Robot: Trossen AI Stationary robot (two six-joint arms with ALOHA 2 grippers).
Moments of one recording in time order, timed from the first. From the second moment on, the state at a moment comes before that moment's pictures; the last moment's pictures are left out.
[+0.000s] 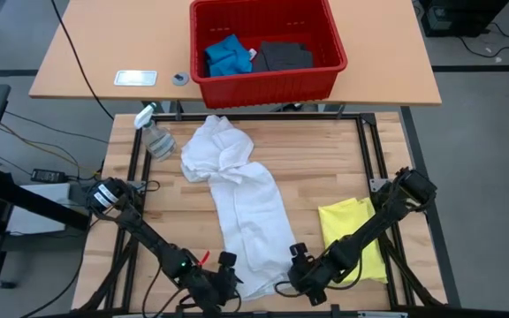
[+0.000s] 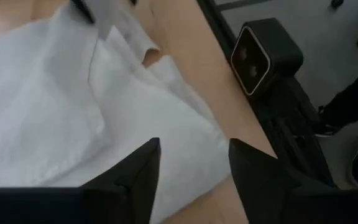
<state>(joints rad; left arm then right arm) -0.76 1.91 1.13 0.03 -0.39 -0.31 0.71 1.88 1.11 -0.29 0.16 0.36</state>
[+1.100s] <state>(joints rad) -0.72 1.95 1.13 0.11 -0.31 -0.60 0.64 1.93 1.17 -0.26 -0.18 0.57</state>
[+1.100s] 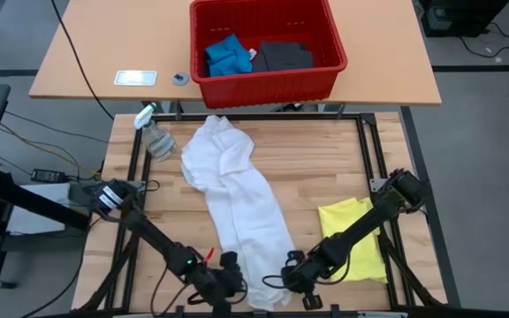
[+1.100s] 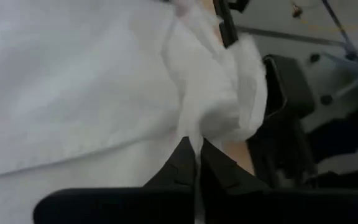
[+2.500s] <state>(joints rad) -0.50 1.73 1.10 -0.83 -0.69 -1.43 -0.15 1.79 1.19 -0.26 -0.41 0.19</state>
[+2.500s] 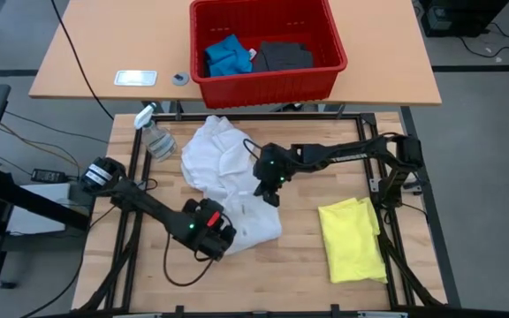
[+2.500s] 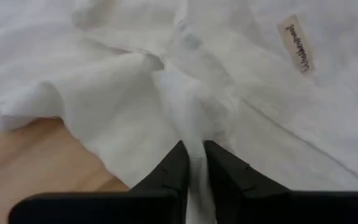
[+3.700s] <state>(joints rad) -0.77 1.80 1.11 -0.50 -0.62 -1.03 0.31 1.85 1.19 -0.24 0.01 0.00</state>
